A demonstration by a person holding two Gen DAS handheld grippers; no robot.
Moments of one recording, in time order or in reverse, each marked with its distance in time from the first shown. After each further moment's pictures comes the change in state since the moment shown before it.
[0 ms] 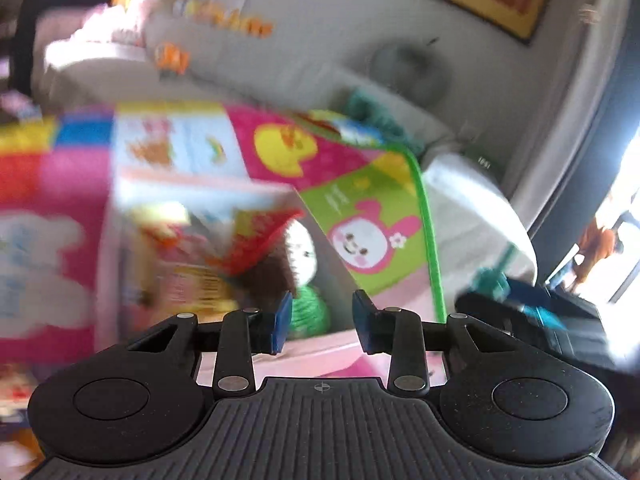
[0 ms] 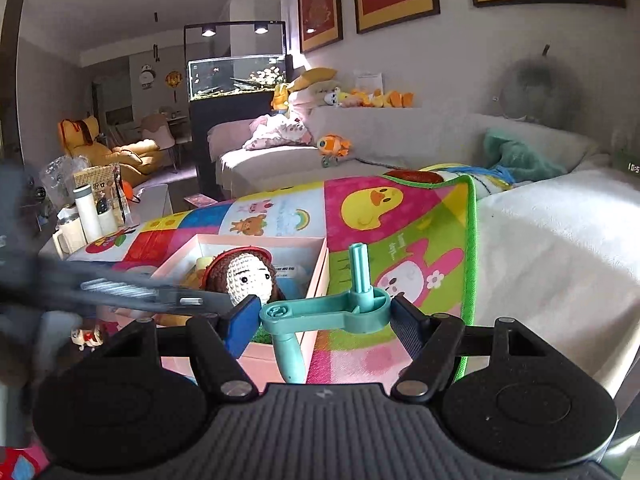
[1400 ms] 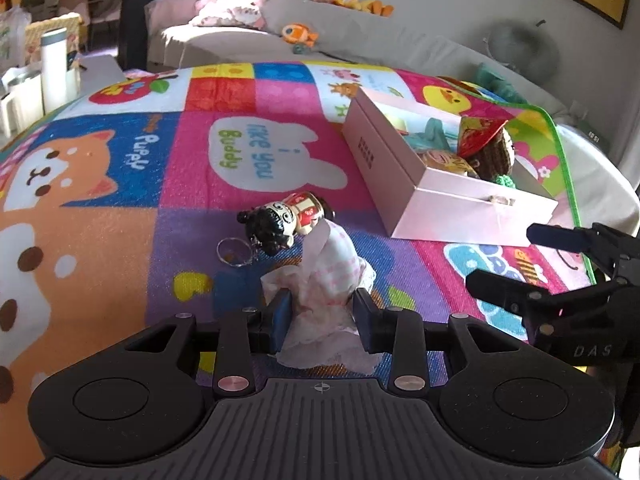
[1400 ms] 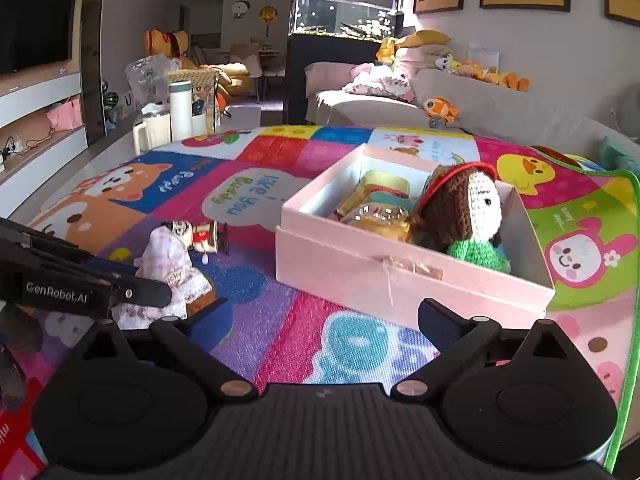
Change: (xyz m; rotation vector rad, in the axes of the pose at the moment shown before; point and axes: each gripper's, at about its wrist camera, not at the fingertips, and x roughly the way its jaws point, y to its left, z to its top) left arm -0.084 0.095 -0.085 -0.075 0.091 0.335; right arm 0.054 0.158 -0.066 -0.257 0.144 0.169
